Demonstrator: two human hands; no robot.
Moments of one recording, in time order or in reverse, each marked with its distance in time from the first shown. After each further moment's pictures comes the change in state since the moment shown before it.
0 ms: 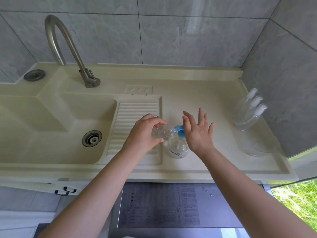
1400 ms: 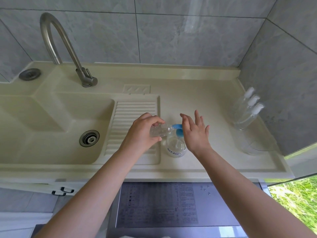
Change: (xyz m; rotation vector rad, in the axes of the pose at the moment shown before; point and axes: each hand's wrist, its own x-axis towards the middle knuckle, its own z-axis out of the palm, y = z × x) left_hand 0.003 -0.004 0.003 0.014 0.004 0.001; right_hand -0.002 0.000 0.004 0.117 0.007 0.056
